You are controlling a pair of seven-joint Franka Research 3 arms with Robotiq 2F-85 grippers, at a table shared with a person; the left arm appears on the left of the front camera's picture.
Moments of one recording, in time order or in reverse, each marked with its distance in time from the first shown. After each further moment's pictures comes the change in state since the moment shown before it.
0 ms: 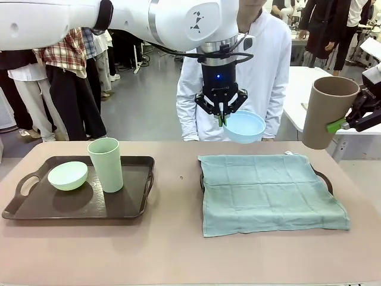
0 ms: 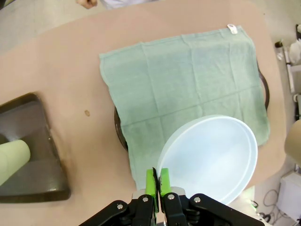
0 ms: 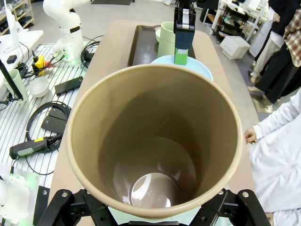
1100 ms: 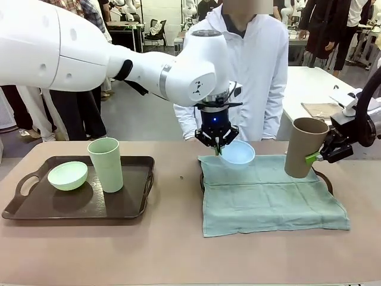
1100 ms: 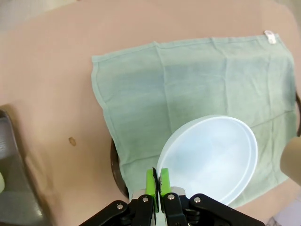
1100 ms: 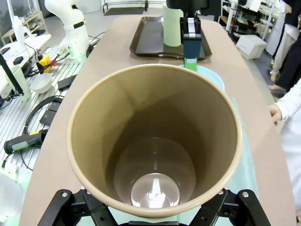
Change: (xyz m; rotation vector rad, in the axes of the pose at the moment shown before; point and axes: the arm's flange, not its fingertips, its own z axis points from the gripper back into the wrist) left arm 0.024 0.022 -0.137 -0.001 0.016 0.060; right arm -0.120 -0.040 -0.078 0.110 -0.077 -0.087
